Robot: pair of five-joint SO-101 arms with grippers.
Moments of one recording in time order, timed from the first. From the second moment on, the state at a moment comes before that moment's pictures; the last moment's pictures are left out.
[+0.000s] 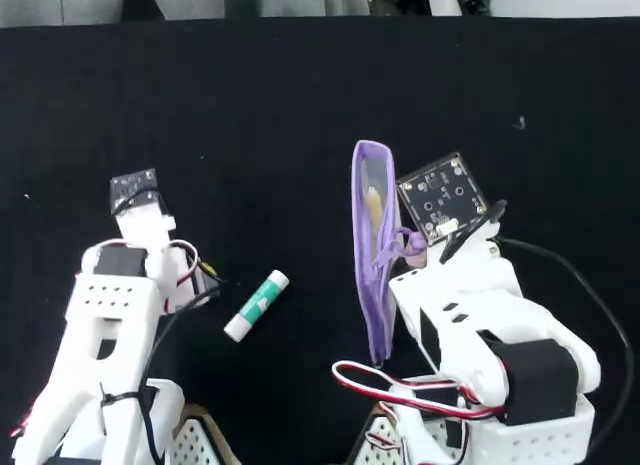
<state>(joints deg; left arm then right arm) -2.8 -42.0 57.9 69.3 17.3 -6.5 -62.9 23.0 99.5 17.7</state>
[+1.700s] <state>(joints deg) -9.8 -7.5 47.6 42.3 38.5 -6.5 -62.9 23.0 99.5 17.7</state>
